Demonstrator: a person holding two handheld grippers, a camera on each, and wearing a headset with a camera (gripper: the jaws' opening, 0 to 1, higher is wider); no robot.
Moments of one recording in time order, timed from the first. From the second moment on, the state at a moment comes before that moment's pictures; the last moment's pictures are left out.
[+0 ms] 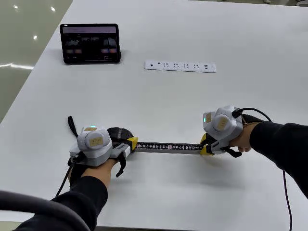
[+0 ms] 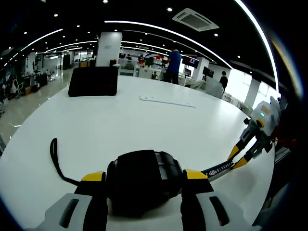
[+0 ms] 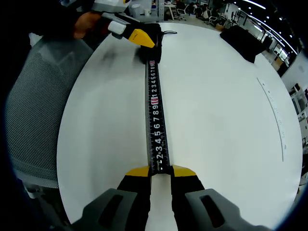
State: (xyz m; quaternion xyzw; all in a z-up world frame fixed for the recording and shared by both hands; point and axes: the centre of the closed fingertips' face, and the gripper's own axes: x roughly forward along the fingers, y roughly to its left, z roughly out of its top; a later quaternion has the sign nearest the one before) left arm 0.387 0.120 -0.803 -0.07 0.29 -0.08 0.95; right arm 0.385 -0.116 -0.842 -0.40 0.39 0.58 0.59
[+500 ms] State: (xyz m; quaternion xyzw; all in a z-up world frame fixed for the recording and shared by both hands) left arm 0.386 0.120 -0.802 -0.07 0.30 -0.09 0.95; right arm 0.384 -0.103 -0.842 -0.39 0.38 0.59 0.59
